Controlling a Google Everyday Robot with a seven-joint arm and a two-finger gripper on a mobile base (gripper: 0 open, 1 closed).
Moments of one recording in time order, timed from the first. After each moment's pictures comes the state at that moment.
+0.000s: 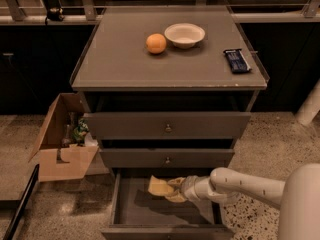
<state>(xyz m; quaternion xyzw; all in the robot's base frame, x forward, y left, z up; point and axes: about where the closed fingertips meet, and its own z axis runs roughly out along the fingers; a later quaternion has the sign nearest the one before) 0.528 -0.043 0.316 -0.55 0.71 0.26 0.35</state>
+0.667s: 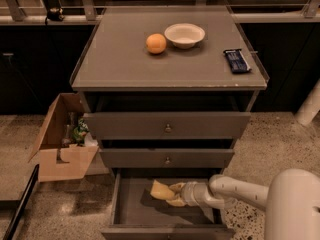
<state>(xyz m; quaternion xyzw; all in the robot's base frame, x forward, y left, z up) 0.535 -0.049 0.252 -0.53 0.73 0.26 0.34</state>
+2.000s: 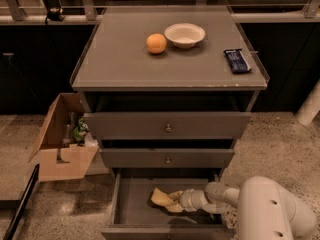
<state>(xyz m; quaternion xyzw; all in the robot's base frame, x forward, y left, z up) 0.539 -0.053 0.147 -0.47 0.77 0.31 0.30</state>
